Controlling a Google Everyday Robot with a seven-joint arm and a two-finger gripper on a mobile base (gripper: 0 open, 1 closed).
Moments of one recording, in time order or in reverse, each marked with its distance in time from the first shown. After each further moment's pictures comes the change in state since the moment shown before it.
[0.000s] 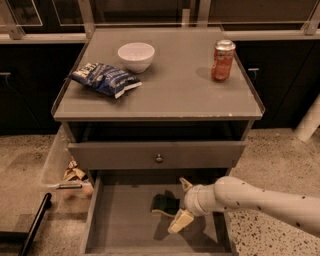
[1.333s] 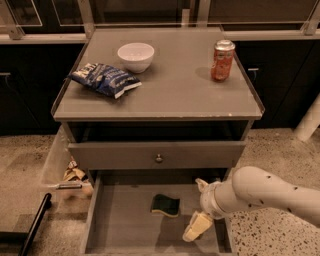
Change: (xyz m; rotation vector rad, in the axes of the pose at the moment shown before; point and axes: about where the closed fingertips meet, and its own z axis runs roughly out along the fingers) arm -0.018 0.031 -0.102 -0.032 0.139 0.076
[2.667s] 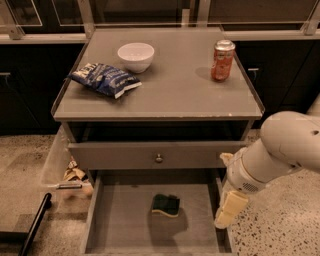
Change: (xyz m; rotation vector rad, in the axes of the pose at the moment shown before) arm -0.034 -0.003 -0.162 0.016 0.231 -0.072
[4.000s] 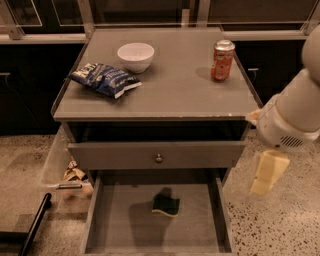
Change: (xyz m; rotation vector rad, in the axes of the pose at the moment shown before) arm -0.022 -0.017 -0.148 0.053 0.131 -0.044
